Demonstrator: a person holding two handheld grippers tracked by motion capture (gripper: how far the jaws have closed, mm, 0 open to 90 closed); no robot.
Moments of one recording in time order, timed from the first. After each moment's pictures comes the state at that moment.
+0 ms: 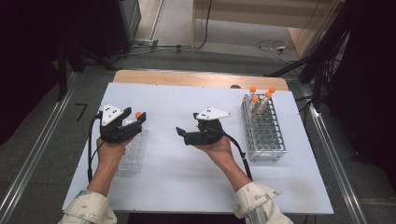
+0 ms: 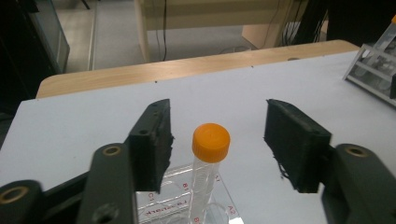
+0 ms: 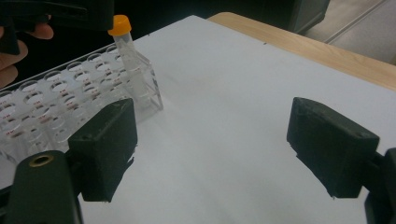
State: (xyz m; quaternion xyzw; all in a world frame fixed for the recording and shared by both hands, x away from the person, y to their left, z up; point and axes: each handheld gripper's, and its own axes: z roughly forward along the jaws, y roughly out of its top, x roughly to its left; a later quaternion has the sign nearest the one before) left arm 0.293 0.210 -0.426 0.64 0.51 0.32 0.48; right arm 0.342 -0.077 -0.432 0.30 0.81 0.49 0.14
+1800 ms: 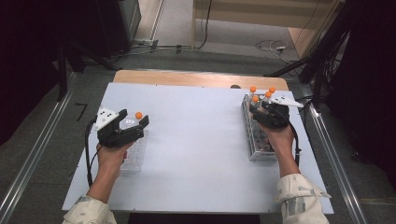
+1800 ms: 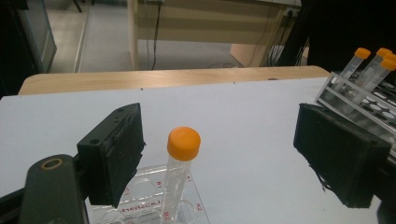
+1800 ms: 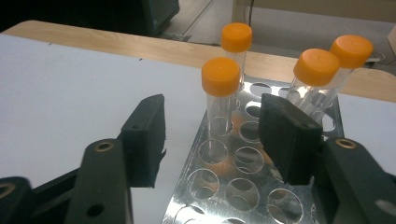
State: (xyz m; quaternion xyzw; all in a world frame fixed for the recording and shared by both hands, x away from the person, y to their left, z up) left arm 0.278 0.207 -0.421 0.62 0.52 0.29 0.51; right arm 0.403 -0.258 -0.426 0.48 0.71 0.43 0.27
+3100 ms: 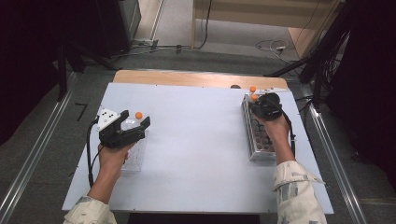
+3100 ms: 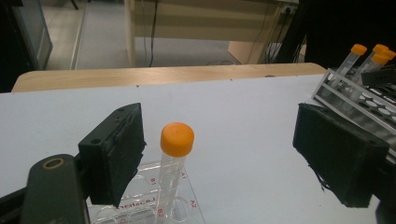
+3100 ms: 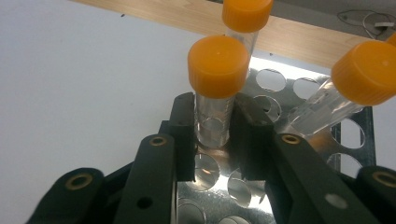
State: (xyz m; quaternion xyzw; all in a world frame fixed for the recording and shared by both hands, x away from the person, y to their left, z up) left arm 0.278 0.204 -0.423 0.62 0.52 0.29 0.51; right arm 0.444 -0.246 -0.428 0.49 0.77 0.34 0.23
